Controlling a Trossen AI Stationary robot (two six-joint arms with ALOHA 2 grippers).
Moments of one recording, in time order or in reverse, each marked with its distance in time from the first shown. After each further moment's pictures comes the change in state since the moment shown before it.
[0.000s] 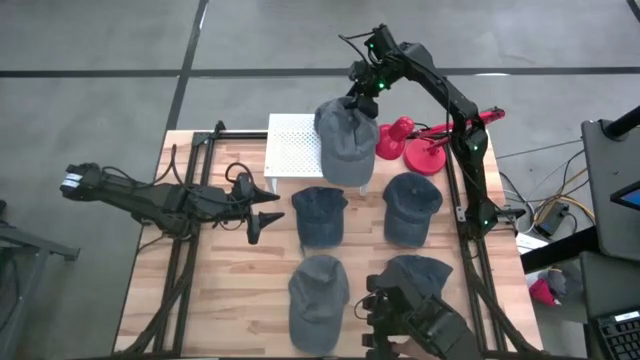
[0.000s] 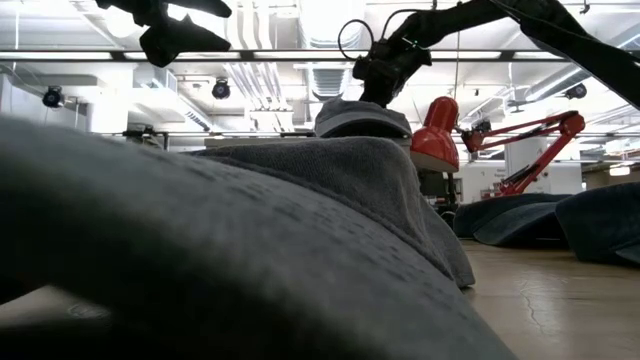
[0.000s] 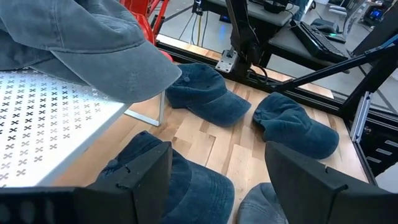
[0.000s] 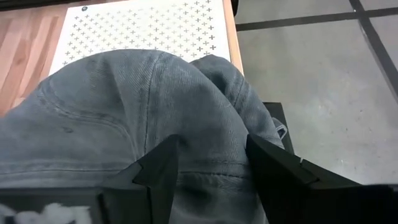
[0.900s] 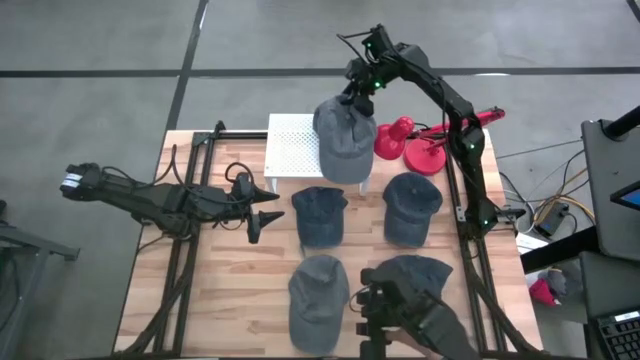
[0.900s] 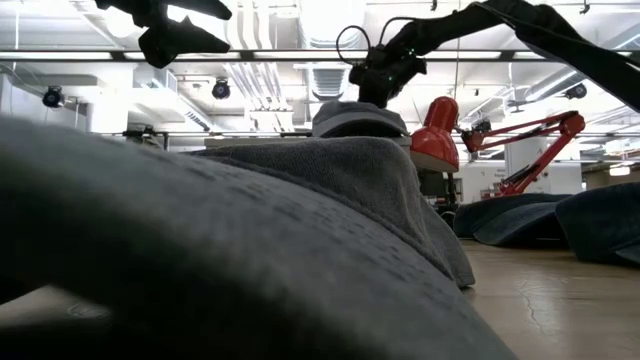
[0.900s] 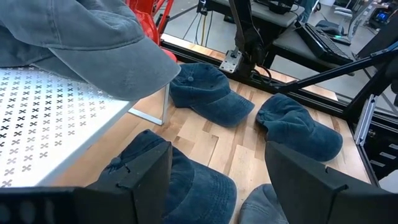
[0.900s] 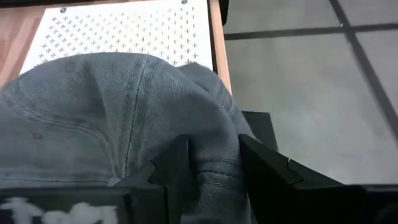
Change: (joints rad) left arm 0.000 0.000 0.000 -0.007 -0.016 -0.018; right arm -0.005 0.041 0.000 0.088 0.003 -0.018
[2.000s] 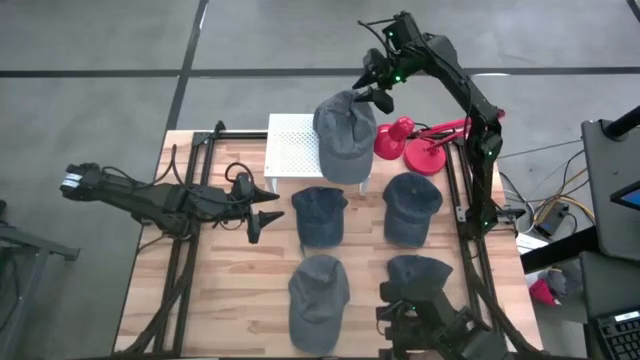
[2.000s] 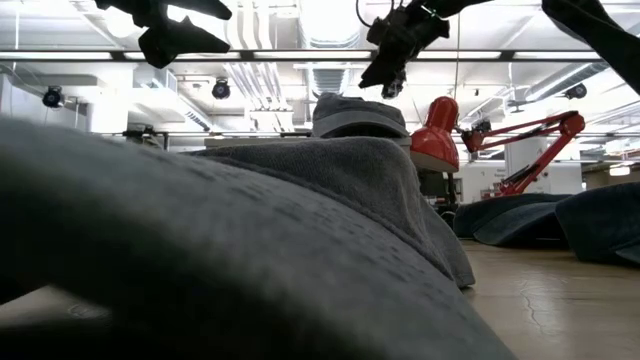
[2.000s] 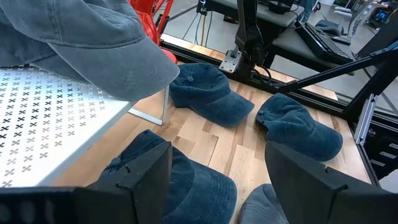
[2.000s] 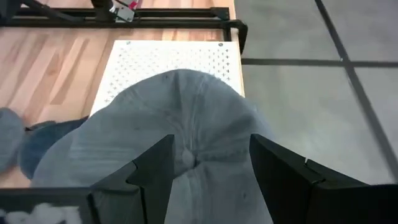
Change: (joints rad) left arm 0.000 0.000 0.000 0.000 0.000 0.003; right arm -0.011 -0.176 0.005 -0.128 -0.078 -0.054
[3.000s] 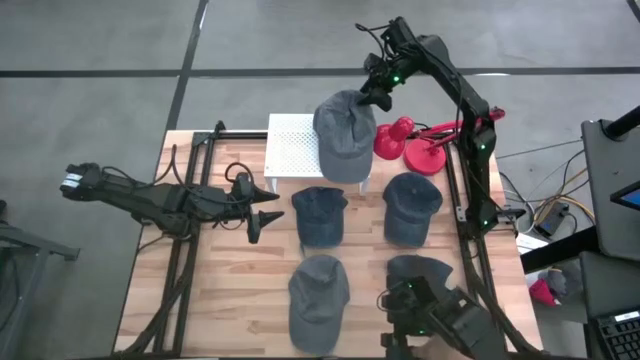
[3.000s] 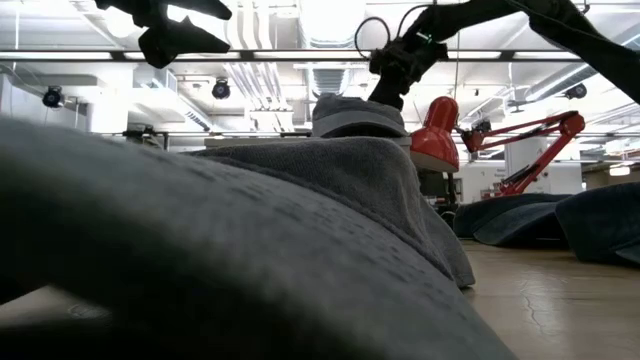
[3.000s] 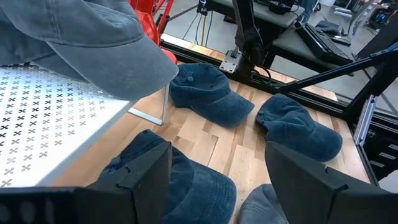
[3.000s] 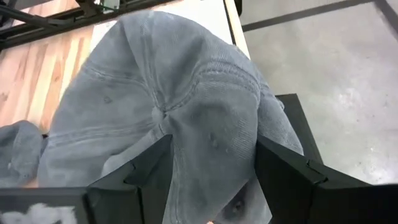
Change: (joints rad) left arm 0.000 0.000 0.000 0.000 0.000 -0.006; right arm -0.063 0.087 -0.002 -0.073 -0.026 0.102
